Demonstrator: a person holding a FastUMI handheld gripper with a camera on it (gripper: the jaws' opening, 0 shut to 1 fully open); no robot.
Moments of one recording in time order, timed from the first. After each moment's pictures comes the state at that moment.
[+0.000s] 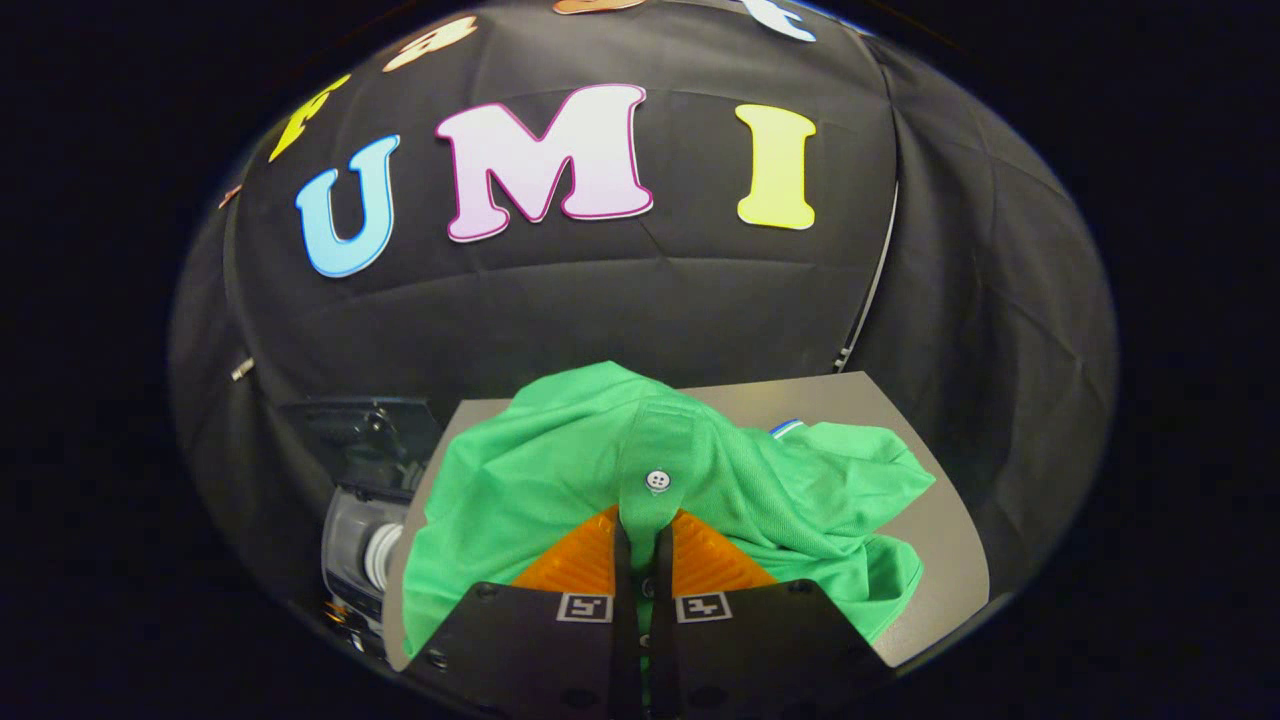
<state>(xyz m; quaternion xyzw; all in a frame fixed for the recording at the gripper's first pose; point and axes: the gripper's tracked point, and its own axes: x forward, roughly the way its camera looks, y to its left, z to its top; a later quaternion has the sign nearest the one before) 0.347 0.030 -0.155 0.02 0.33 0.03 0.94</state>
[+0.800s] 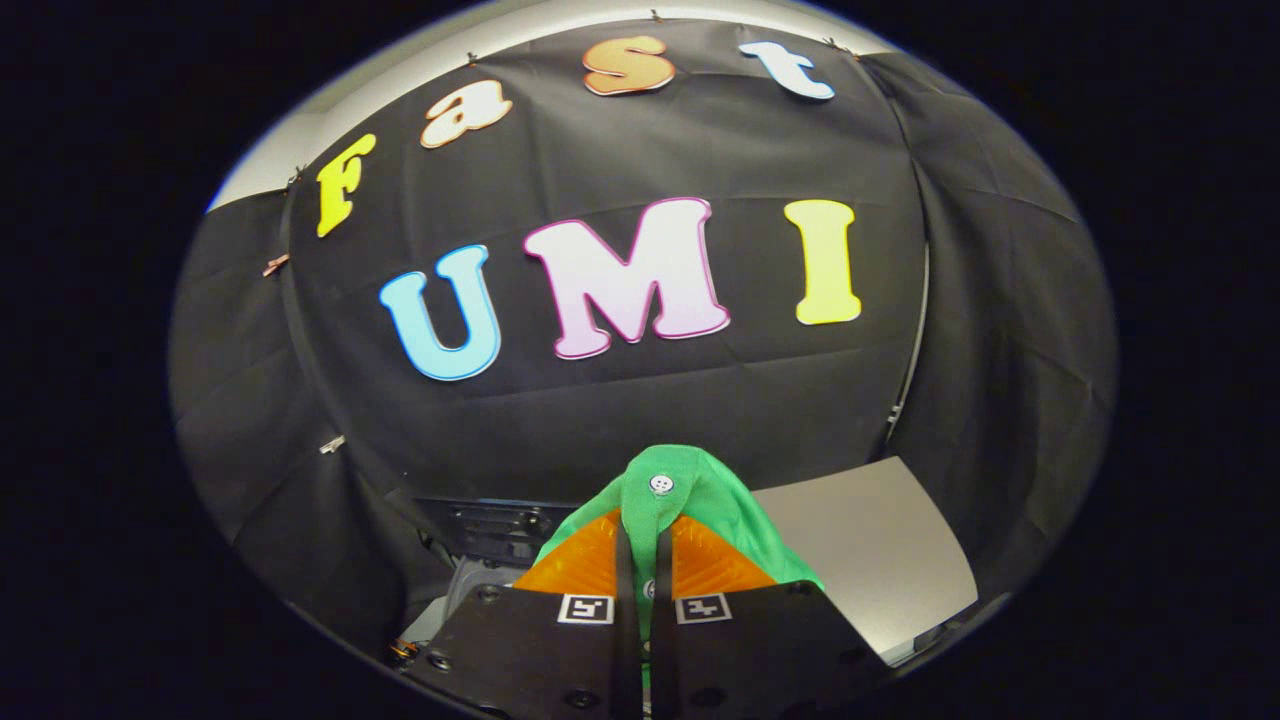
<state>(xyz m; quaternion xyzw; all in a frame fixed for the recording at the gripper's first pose) 0.306 0.149 0.002 0.07 0.24 0.12 0.96</state>
